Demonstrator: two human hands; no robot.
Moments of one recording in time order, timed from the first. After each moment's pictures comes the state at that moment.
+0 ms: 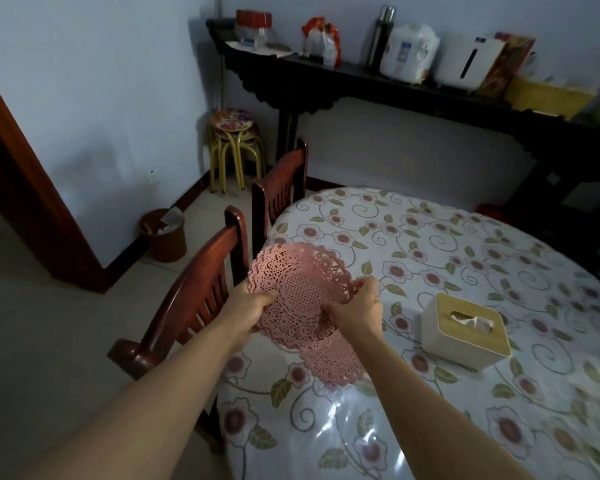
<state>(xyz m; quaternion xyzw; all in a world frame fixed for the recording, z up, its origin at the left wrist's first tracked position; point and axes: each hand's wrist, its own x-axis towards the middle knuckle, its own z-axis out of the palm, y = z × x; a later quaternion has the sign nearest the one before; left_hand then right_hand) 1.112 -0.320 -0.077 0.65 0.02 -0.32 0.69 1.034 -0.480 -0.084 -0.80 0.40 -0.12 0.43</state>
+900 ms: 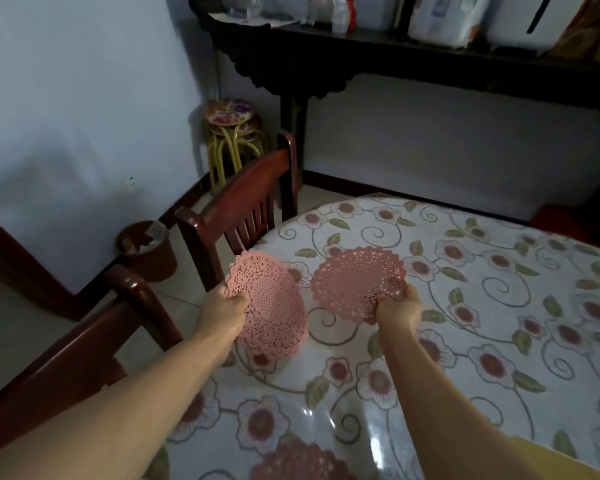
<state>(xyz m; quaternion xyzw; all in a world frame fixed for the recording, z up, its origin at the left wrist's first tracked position) 1.308 -0.521 -0.169 0.82 0.11 -0.14 0.55 1.252 -0.743 -0.216 -0.62 0.51 -0.22 0.56</state>
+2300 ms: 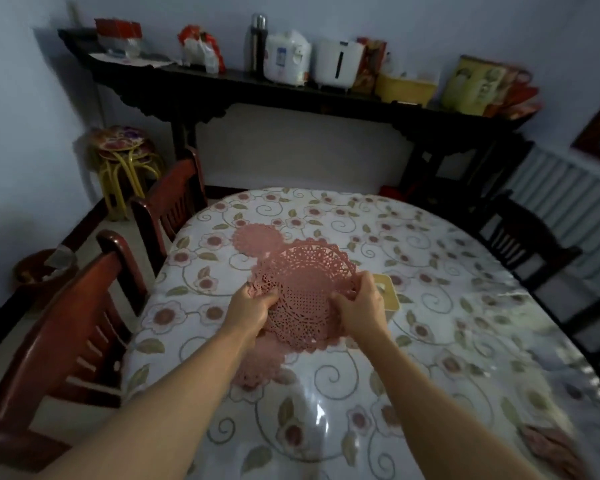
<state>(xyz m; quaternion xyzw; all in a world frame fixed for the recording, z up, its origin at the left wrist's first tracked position) 1.020 -0.461 -0.065 0.70 -0.07 -0.33 0.63 0.900 -0.582 -0.051 -0.76 0.45 -0.23 0.41</state>
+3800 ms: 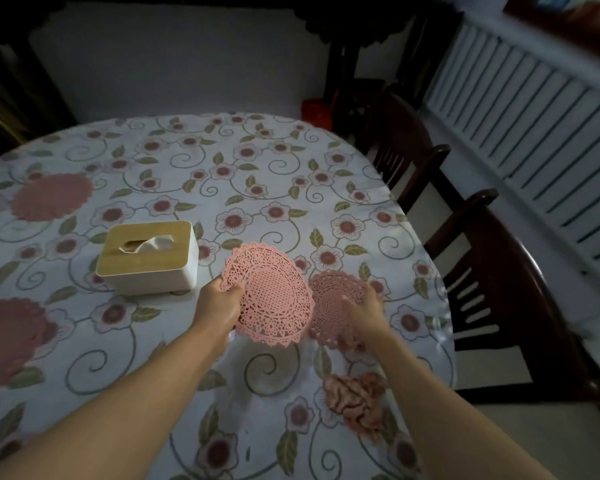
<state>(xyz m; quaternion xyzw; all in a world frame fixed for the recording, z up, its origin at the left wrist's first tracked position) 0.743 -0.788 -0.133 0.78 -0.04 -0.35 0.52 0.575 -0.923 -0.188 -0.65 0.59 -0.09 0.47</state>
